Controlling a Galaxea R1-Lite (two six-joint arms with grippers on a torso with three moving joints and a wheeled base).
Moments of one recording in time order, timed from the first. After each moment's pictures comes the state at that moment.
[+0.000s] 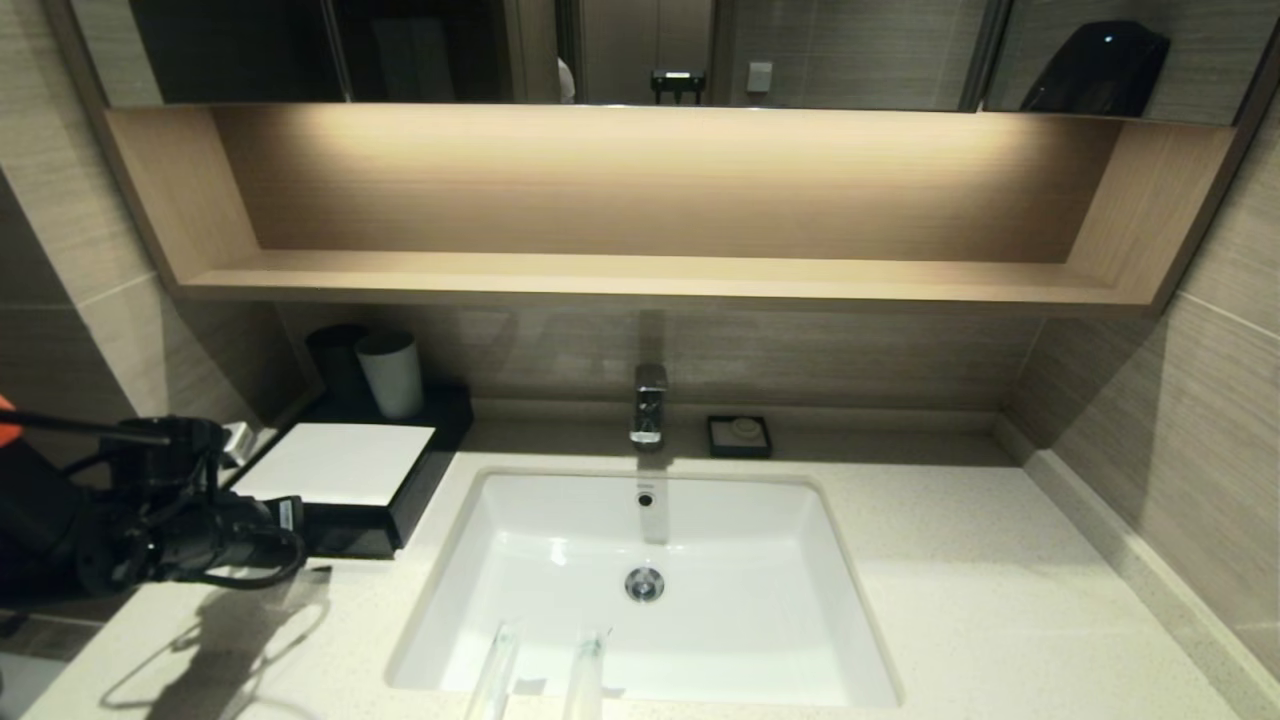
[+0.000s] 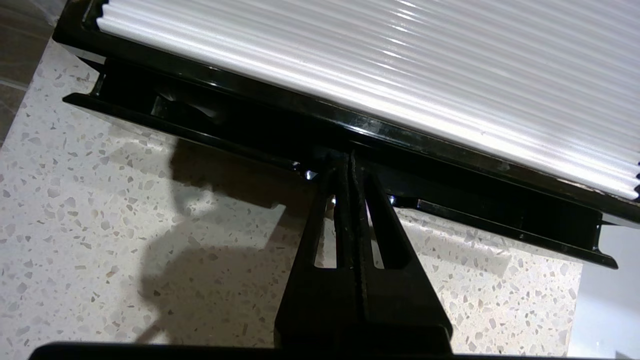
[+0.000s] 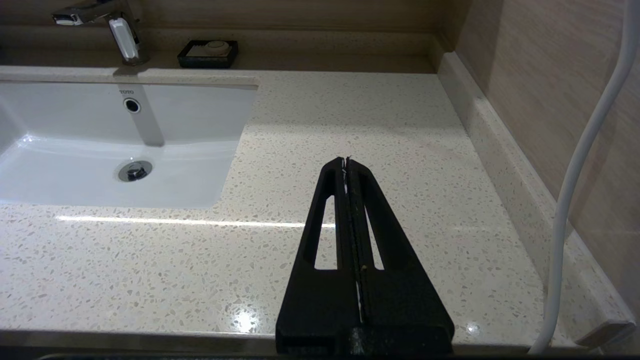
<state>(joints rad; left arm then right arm) 0.23 2.02 -0.72 -0.58 -0.11 -0.05 0.00 0.00 0.00 0.01 -0.01 -0.01</state>
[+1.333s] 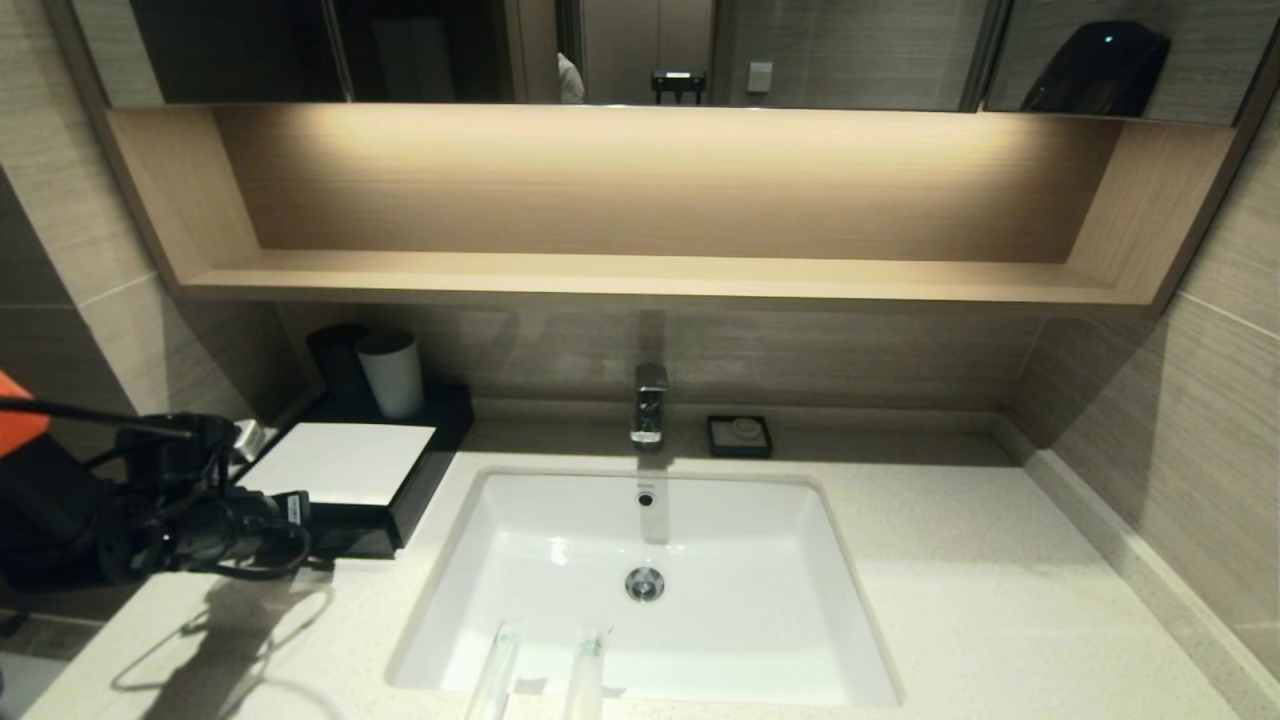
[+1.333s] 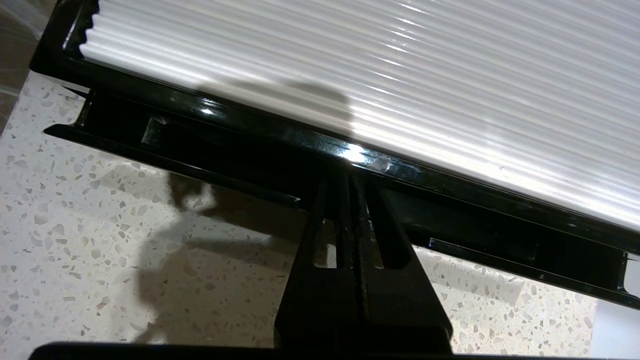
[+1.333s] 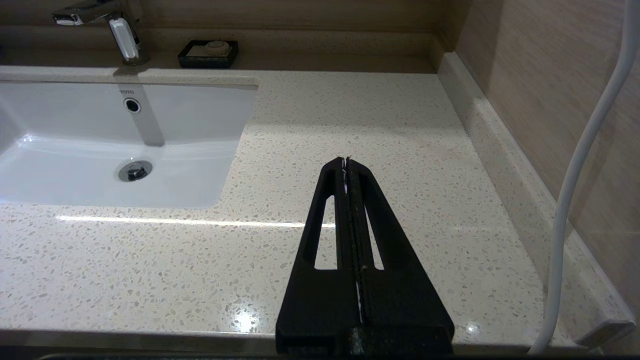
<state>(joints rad) 0.22 2.07 -0.77 -0.57 -0.11 -0.05 0.00 0.00 0.00 0.01 -0.01 -0.01</state>
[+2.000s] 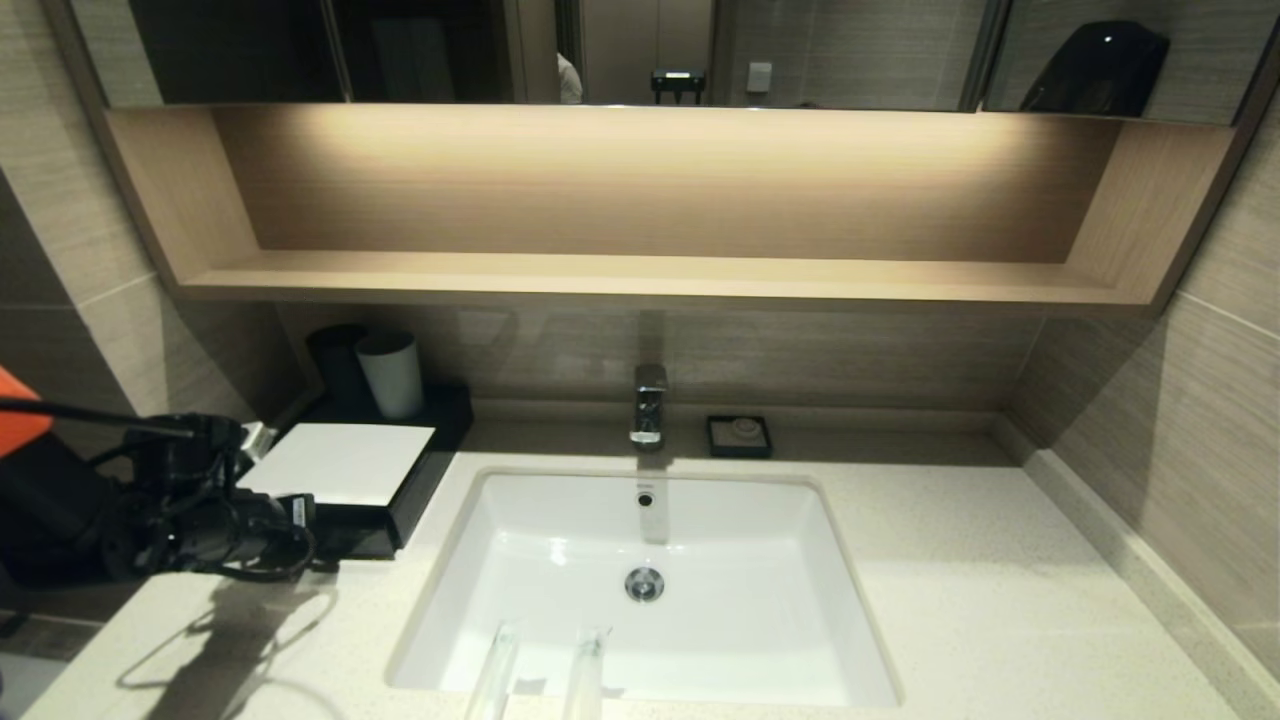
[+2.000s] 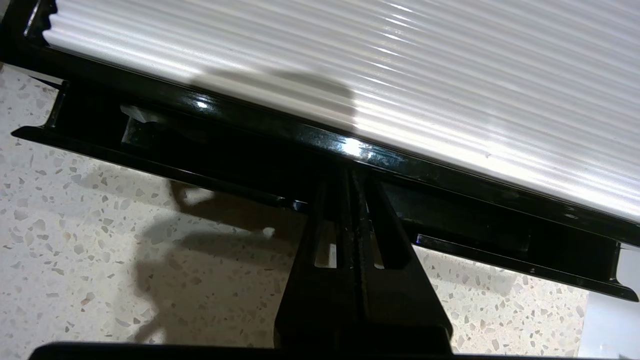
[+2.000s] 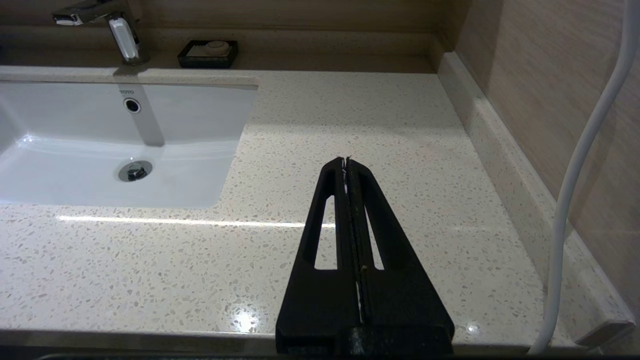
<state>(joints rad) 0.22 2.07 -0.78 -0.53 -0.11 -0.05 0.00 0.00 0.00 0.01 -0.01 -0.01</state>
